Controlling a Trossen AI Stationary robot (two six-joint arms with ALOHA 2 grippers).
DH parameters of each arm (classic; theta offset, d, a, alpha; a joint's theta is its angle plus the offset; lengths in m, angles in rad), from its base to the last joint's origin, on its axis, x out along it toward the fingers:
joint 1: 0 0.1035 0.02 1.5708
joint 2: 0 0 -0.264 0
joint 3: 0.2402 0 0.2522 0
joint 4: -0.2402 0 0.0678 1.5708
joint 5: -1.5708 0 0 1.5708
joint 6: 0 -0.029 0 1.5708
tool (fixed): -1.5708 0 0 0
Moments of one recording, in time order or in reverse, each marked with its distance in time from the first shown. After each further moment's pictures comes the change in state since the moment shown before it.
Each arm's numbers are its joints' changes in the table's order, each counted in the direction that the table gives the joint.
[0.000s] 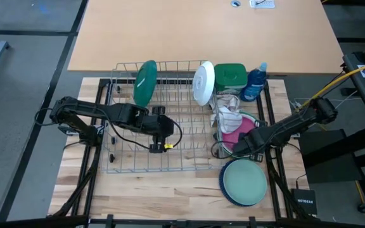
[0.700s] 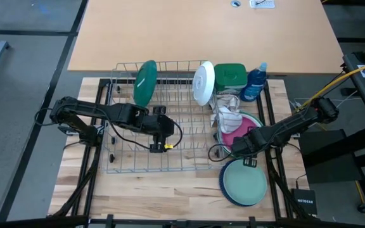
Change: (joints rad) left arm 0.000 0.000 0.000 0.011 -0.003 -0.026; right arm 0.004 0.026 -0.030 0.257 -0.086 0.034
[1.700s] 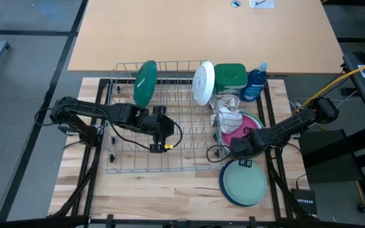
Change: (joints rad) left arm 0.000 0.000 0.000 -0.001 0.000 0.000; right arm -0.001 -0.001 -0.115 0.215 0.094 -0.007
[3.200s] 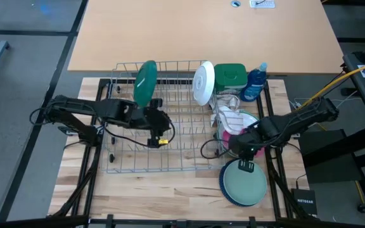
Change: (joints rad) left arm 0.000 0.098 0.001 0.086 -0.072 -0.097; right arm 0.000 0.000 0.538 -0.284 -0.279 -0.074
